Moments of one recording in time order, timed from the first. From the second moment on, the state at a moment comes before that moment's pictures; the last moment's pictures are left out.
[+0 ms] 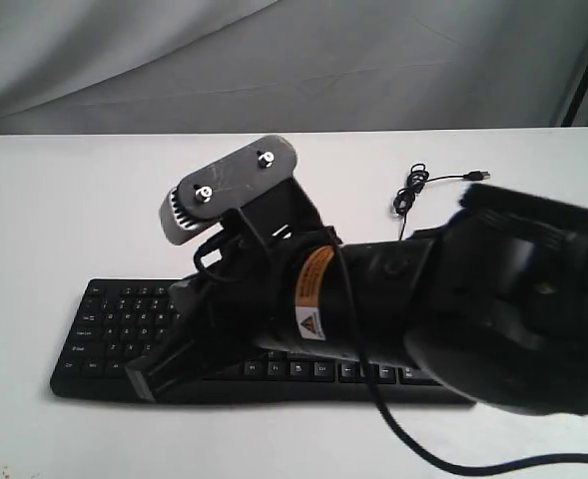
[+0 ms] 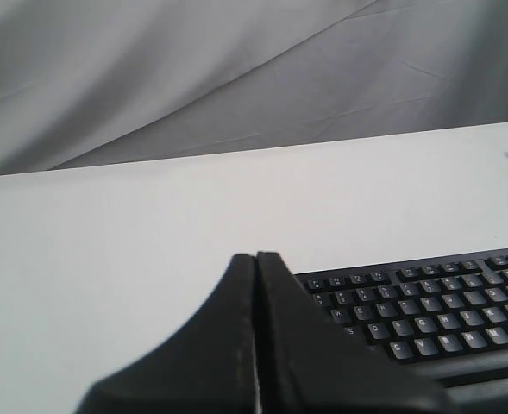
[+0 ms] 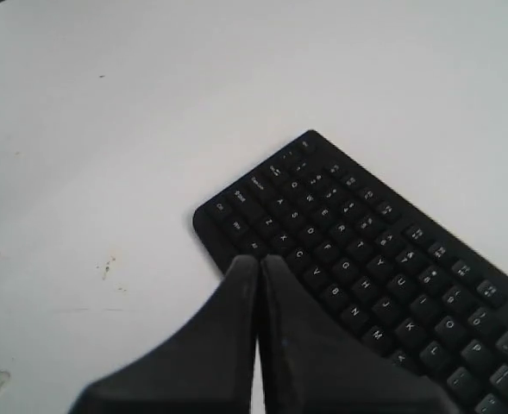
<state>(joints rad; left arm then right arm) -0.20 0.00 0.00 0.04 0.26 -0.02 1.00 1.54 -0.90 -0.17 0.03 0.37</state>
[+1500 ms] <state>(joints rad) -0.20 0.00 0.00 0.04 0.26 -0.02 0.95 2.22 -1.58 0.32 0.33 -0.46</state>
